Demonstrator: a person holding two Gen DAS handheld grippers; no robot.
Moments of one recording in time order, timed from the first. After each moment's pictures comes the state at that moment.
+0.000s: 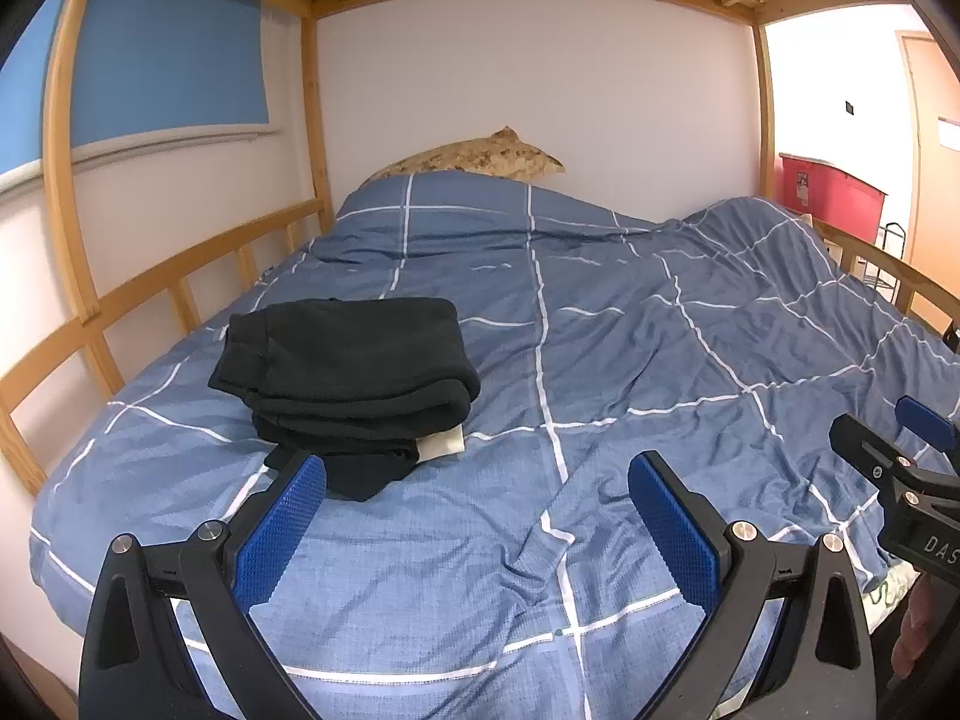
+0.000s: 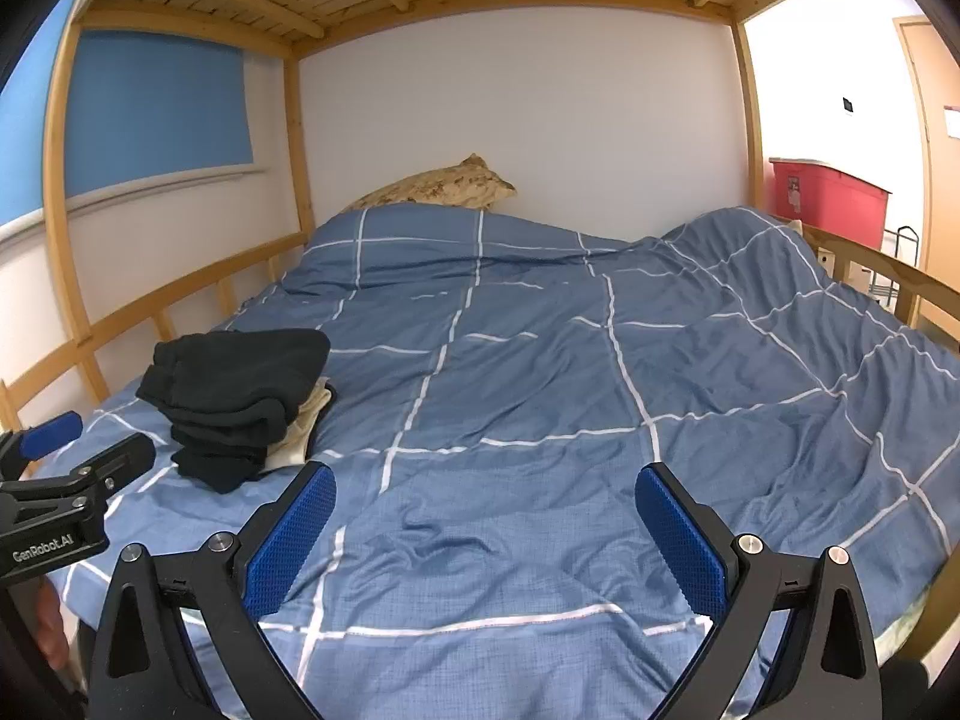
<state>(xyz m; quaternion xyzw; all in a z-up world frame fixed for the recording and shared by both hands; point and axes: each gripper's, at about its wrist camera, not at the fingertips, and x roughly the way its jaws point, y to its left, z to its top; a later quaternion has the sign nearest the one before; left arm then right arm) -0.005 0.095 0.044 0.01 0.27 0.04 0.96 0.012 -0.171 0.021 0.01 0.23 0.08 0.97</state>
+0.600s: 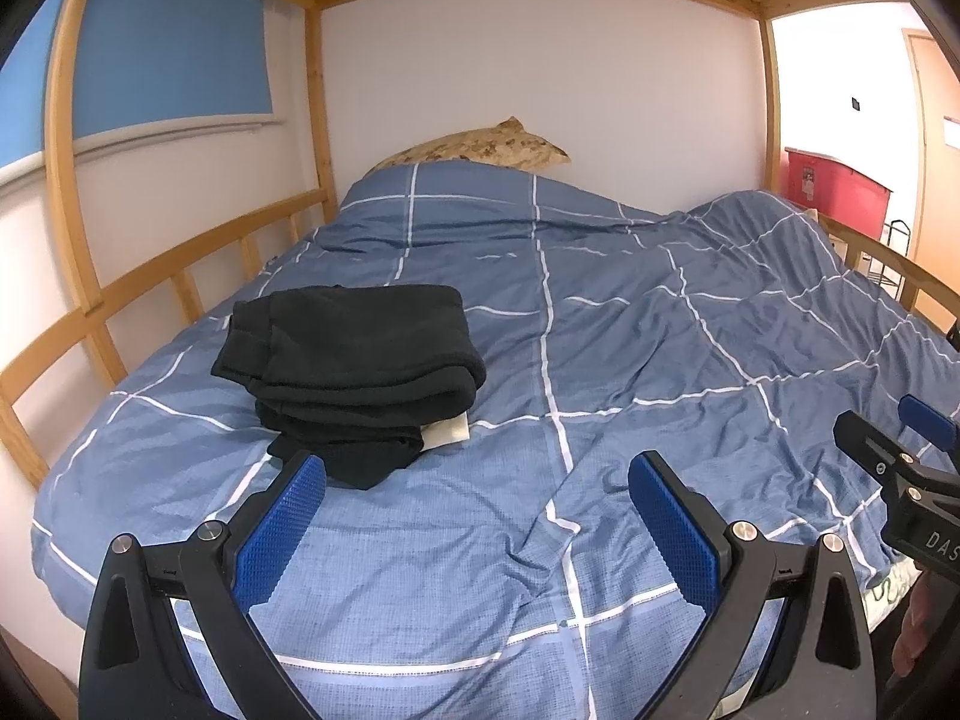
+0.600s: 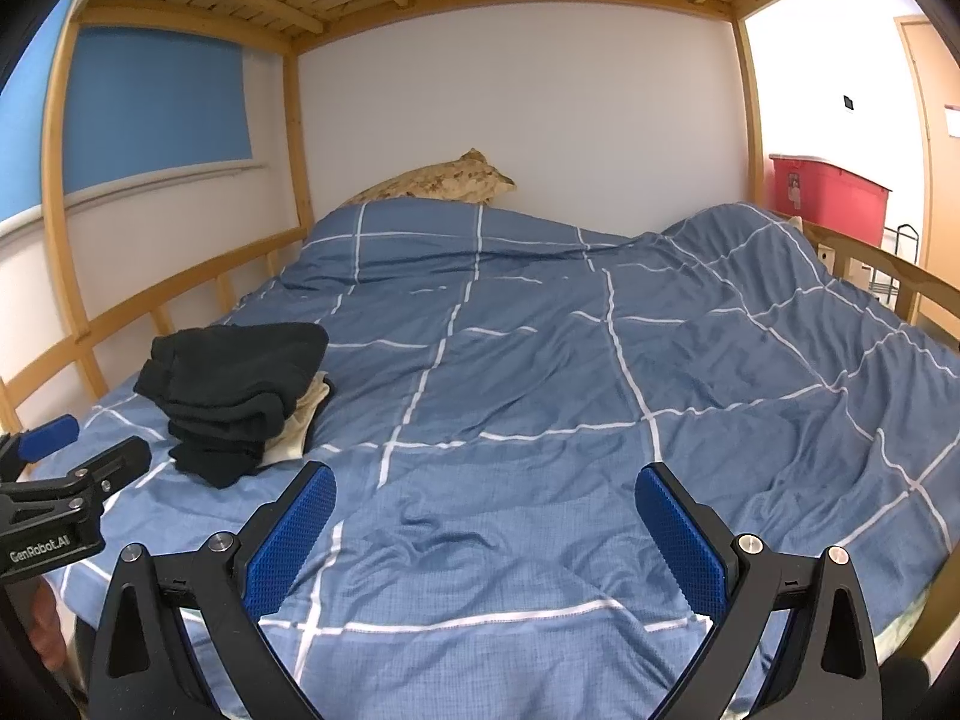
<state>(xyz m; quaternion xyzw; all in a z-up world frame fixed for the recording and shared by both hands) -0.006 0.094 0.039 0.01 0.27 0.05 0.96 0.012 -0.172 0.017 0.01 0.23 0.08 0.97</state>
